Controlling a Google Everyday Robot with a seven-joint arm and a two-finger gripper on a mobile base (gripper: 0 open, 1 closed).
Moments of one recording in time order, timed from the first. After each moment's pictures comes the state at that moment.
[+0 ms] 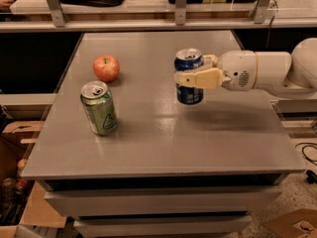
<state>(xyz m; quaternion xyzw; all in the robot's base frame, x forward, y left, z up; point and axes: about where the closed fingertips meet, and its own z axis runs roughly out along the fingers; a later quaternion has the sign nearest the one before) 0.545 -0.067 0.937 -0.42 0.60 0.48 0.48</state>
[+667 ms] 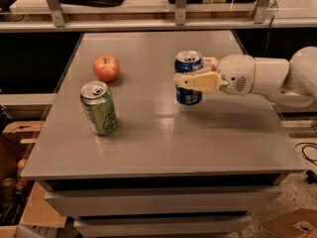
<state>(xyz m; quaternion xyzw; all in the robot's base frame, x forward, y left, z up) 0.552 -0.069 0.928 -0.41 0.60 0.46 0.51</state>
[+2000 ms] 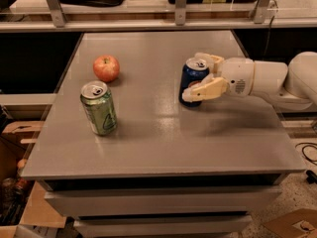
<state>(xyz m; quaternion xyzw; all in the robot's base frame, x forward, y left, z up) 0.567 -0.077 0.914 -0.41 0.60 0.44 0.52</state>
